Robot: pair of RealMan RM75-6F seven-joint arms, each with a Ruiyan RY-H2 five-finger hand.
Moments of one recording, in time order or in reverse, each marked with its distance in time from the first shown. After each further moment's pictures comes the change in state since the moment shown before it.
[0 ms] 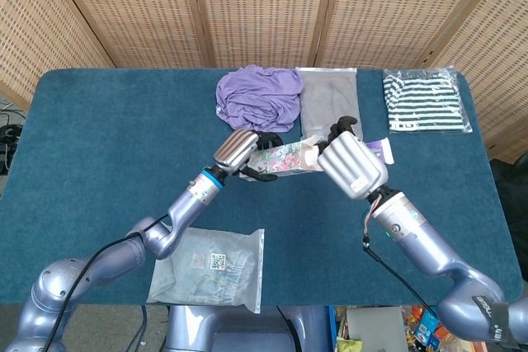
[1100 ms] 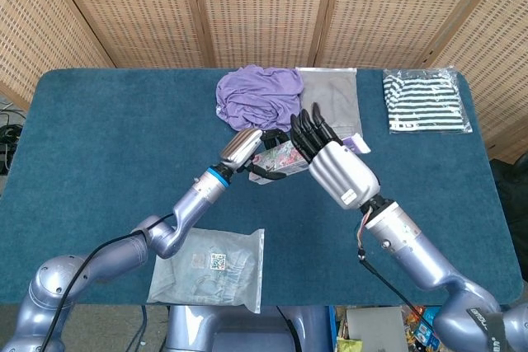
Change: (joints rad) left arm -0.026 0.024 -0.026 -0.069 -0.048 -0.039 -0.114; right arm 0.068 0.017 -0.079 -0.104 -0.010 0.148 -0.294
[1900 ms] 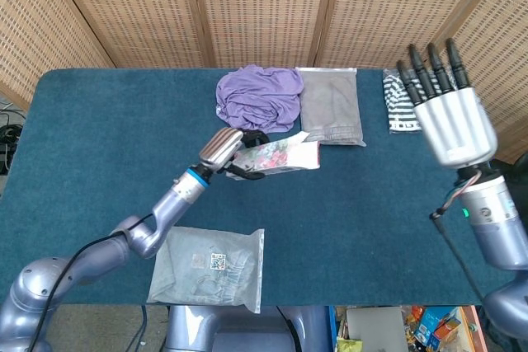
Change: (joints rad) left arm 0.089 0.082 0.100 -0.004 0.064 0.088 0.075; right arm -0.233 0.101 0.057 0.305 -0.070 0.175 0.687
